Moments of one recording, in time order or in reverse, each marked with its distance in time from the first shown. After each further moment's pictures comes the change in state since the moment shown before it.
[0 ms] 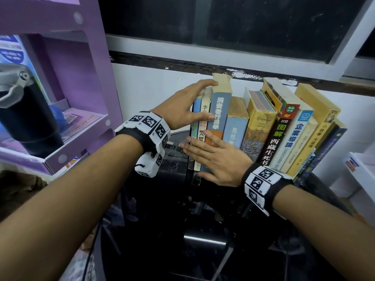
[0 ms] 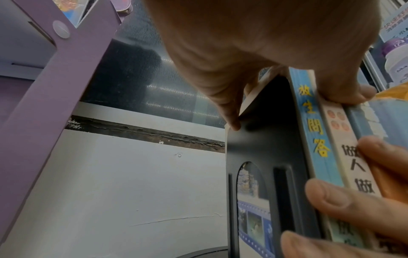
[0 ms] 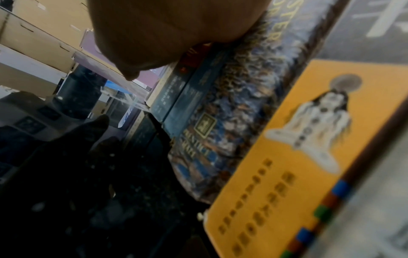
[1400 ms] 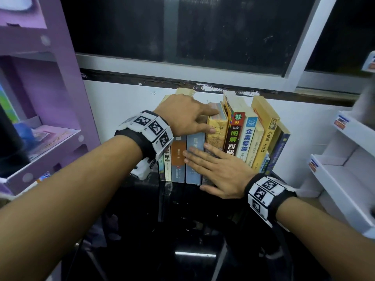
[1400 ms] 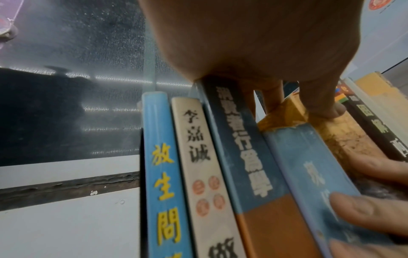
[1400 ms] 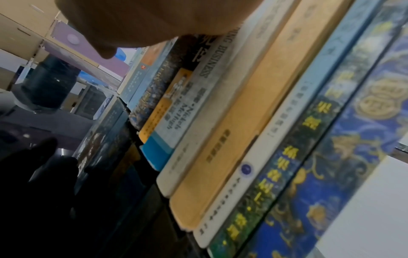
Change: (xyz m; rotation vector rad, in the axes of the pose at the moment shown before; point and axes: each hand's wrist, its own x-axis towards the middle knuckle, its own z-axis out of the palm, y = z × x) left_hand 0.054 0.078 0.018 0.741 -0.152 0.106; right_hand -0.082 0.022 -0.022 0.035 -0.028 0.082
